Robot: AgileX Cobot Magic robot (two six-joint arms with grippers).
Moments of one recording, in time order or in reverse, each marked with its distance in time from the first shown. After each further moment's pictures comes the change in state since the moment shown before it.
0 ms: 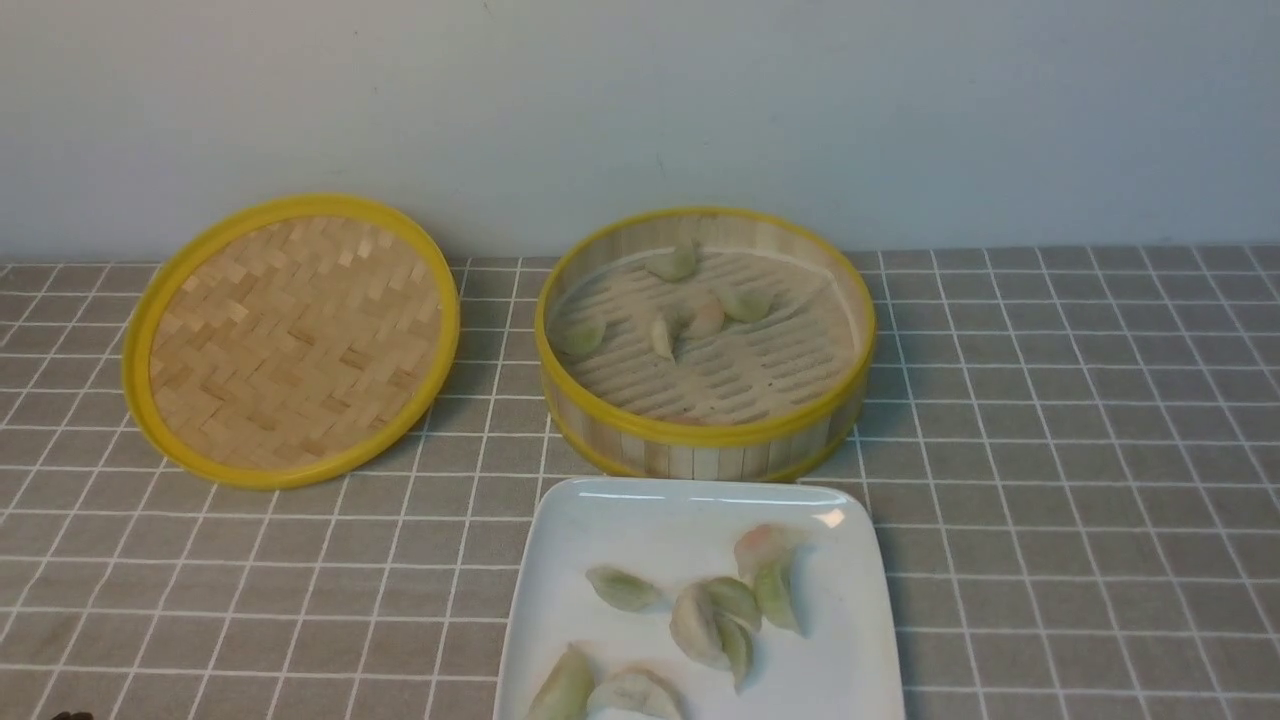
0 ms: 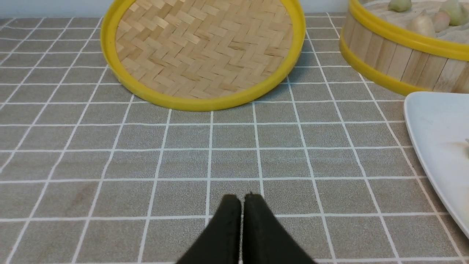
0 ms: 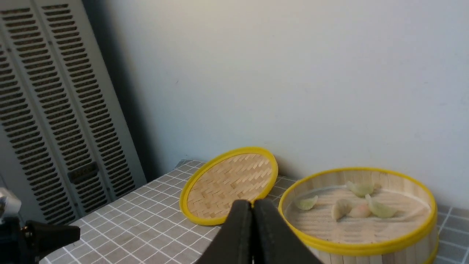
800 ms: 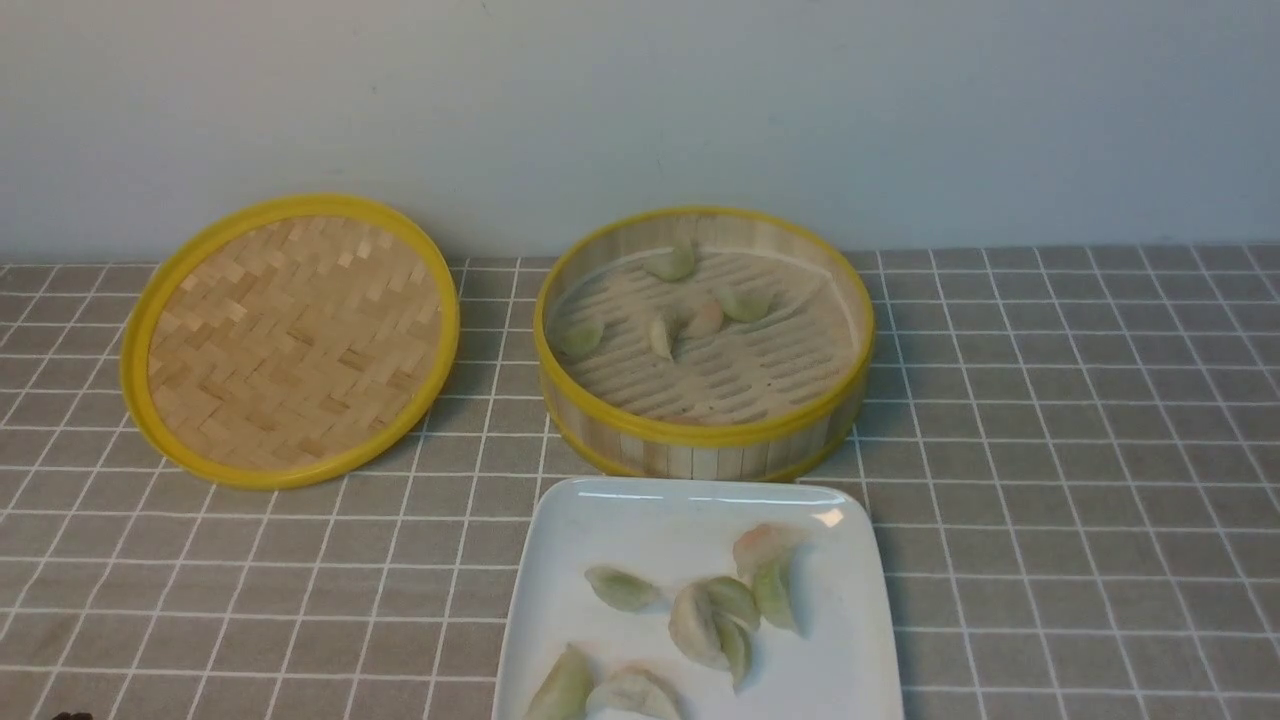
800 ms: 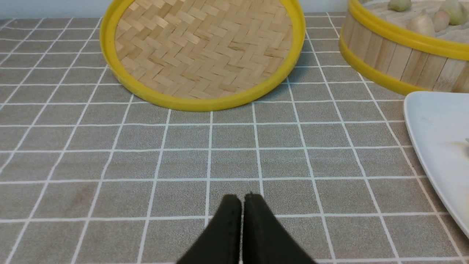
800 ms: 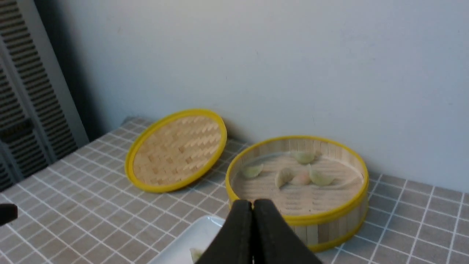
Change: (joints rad) right arm 0.000 0.175 -0.228 -0.146 0.224 0.062; left arm -0.001 0.001 0.000 0.002 0.000 0.000
